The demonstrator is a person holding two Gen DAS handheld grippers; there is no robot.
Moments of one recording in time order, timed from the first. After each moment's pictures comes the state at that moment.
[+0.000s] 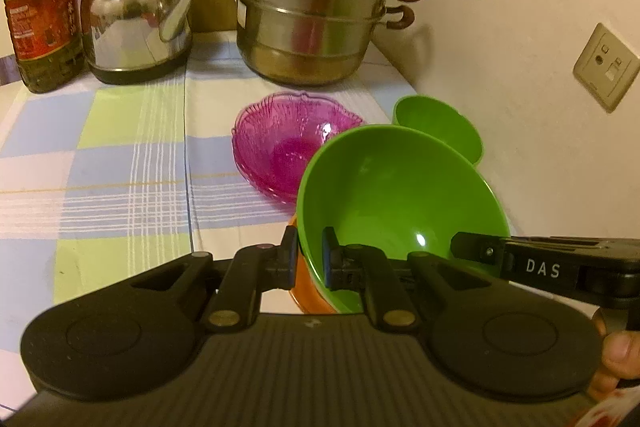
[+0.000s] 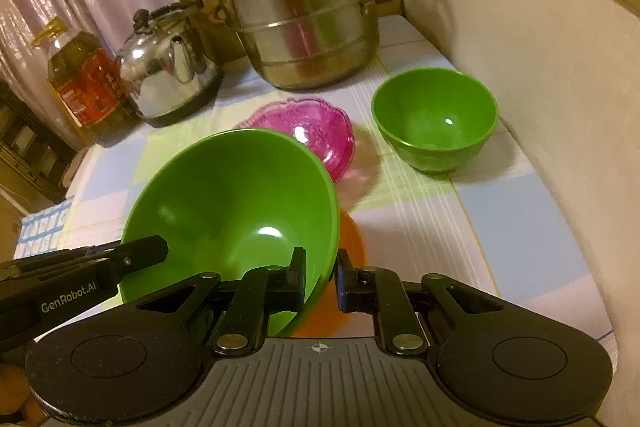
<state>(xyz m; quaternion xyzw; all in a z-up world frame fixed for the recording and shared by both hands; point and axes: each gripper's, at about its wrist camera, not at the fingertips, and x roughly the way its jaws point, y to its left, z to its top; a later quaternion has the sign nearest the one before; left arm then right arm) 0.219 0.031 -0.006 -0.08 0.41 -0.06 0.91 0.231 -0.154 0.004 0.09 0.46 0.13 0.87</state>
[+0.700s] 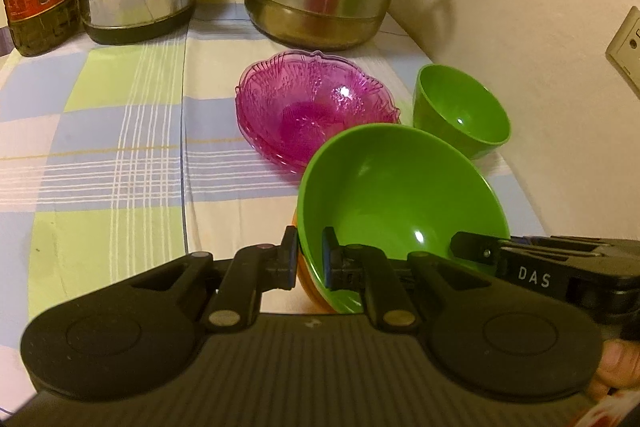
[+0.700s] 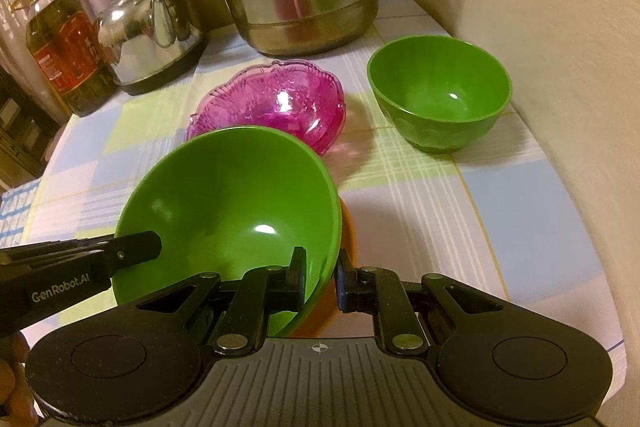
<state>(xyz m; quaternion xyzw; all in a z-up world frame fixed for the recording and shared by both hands) 0.237 0.037 -0.048 -0.09 0.44 -0.05 0.89 0.247 -0.141 -0.041 0.06 0.49 0.12 0.86</state>
